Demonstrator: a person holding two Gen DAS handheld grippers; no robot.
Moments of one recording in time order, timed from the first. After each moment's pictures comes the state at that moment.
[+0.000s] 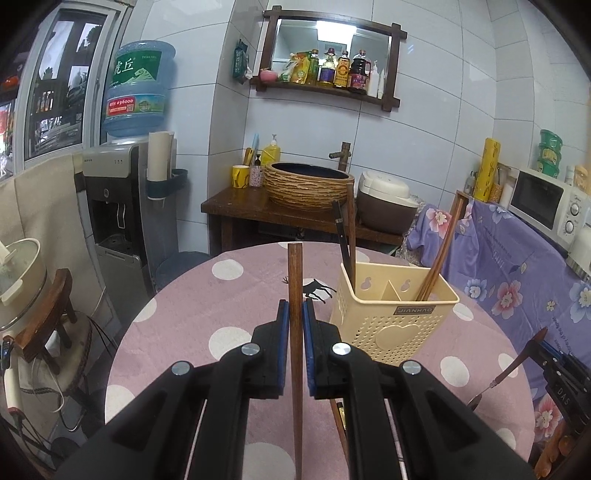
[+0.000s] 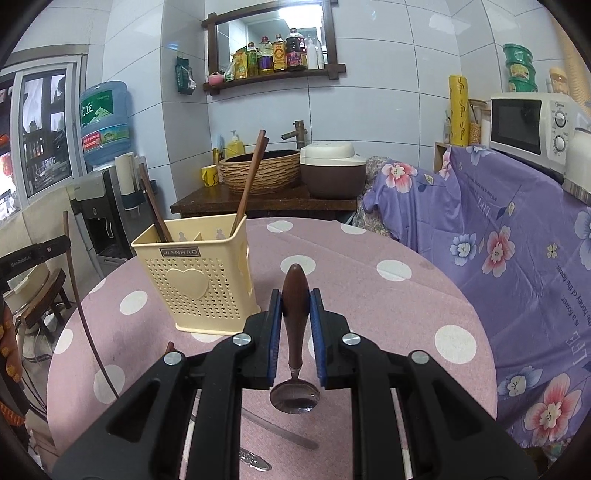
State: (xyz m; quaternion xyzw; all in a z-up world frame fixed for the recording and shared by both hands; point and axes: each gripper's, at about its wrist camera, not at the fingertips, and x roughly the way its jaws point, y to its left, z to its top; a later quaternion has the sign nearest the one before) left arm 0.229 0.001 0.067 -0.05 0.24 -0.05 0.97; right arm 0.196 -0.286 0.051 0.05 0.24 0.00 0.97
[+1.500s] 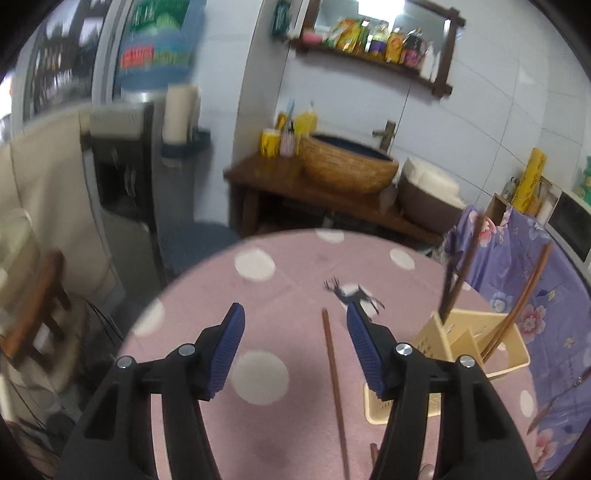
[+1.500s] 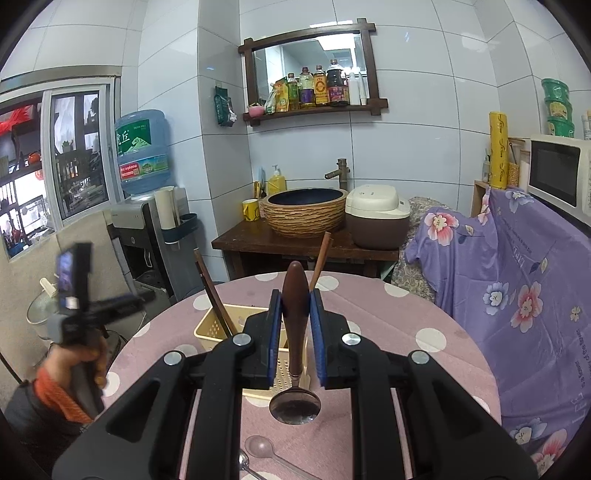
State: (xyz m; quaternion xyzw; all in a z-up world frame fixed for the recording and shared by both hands) left arm 0.343 0.050 0.037 -0.11 0.33 -0.02 0.94; right arm 0.225 -0.261 0.151 0.05 0.20 0.07 0.98
